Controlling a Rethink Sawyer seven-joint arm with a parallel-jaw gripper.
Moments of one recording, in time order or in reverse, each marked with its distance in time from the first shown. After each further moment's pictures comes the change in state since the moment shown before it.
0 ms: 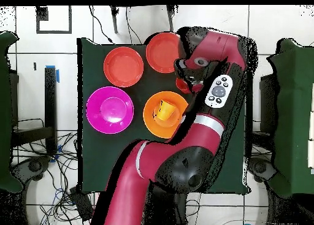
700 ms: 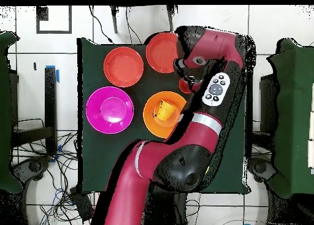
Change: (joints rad) arm 0.000 0.011 -0.041 -0.017 0.006 0.000 0.000
